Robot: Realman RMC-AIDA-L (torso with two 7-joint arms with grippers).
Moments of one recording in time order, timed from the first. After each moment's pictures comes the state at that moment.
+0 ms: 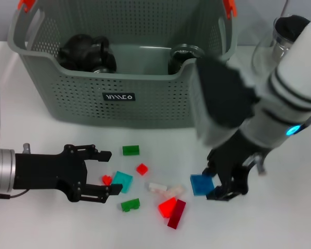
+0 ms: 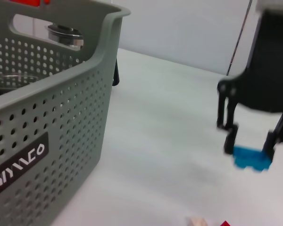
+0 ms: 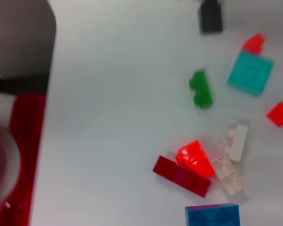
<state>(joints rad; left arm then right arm) -0.41 -2.16 0.64 0.90 2.25 1.69 -1.31 0.84 2.10 -1.64 -1.26 -2.45 -1.71 2.14</state>
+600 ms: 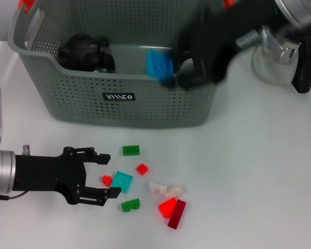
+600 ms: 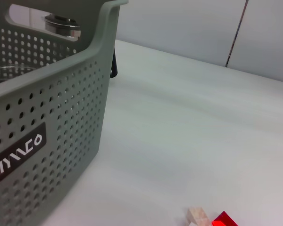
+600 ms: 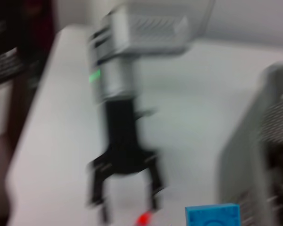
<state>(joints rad) -0.41 -2.16 0.63 0.91 2.28 1.69 -1.31 0.97 2.10 -1.14 -1.54 -2.30 -1.86 2.14</state>
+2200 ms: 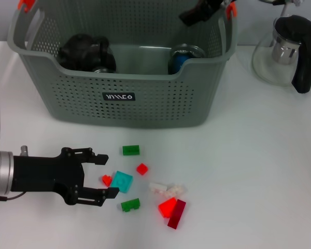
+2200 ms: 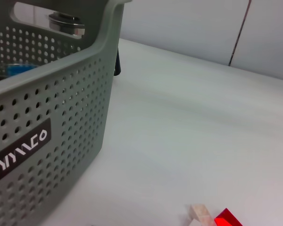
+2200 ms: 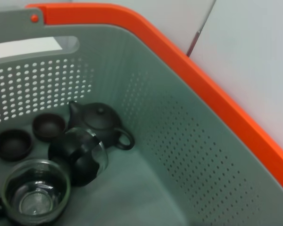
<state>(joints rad) -0.41 -2.16 0.63 0.90 2.28 1.69 -1.31 1.09 2.09 -1.14 -0.95 -2.67 -1.07 2.31</state>
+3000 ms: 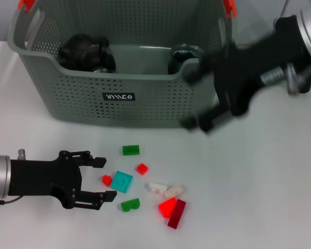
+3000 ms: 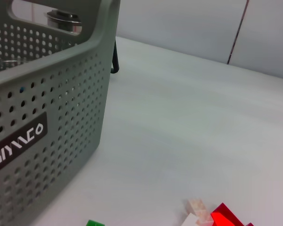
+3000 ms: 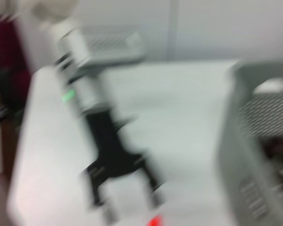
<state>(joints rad) -0.39 -2.16 0.63 0.91 2.28 1.69 -1.29 0.78 2.09 -1.14 -1.53 -2.19 -1.83 2.11</state>
